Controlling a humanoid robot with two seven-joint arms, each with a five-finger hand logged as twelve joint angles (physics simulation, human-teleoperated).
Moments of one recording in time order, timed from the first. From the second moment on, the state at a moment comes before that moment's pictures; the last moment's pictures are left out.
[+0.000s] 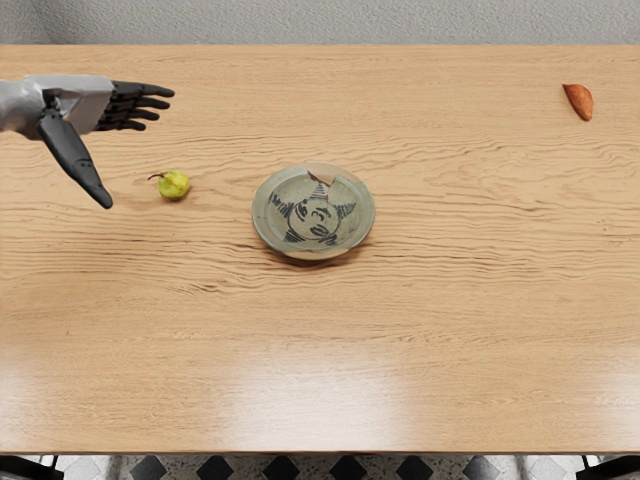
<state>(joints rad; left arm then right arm) -1.24 0.95 -0.28 -1.23 0.50 -0.61 0.13 -0.08 0.00 -0.10 0.15 0.06 0.12 -0.23</state>
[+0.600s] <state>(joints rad) -1.37 0.67 -0.28 -1.22 0.67 -0.53 0.61 -0.07 0.00 -0.10 0.15 0.06 0.12 -0.23</state>
